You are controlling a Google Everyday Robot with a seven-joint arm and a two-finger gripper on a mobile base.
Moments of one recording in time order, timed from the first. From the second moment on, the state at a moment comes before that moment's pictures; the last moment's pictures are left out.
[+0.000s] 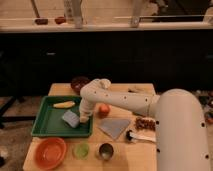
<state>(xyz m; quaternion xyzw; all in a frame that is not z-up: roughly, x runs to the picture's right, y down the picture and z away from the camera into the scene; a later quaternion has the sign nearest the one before) -0.140 0.169 0.841 -0.36 -0.17 0.02 0.92</state>
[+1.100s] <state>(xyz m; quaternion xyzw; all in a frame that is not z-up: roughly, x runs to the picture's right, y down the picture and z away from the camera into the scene) -0.084 0.040 0.786 -0.27 -0.18 0.02 0.95</state>
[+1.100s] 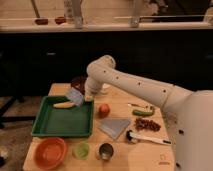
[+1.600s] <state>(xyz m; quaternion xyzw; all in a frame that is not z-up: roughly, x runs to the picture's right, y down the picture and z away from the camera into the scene) -0.080 0.038 0.786 -0.27 -0.17 0.02 0.95</state>
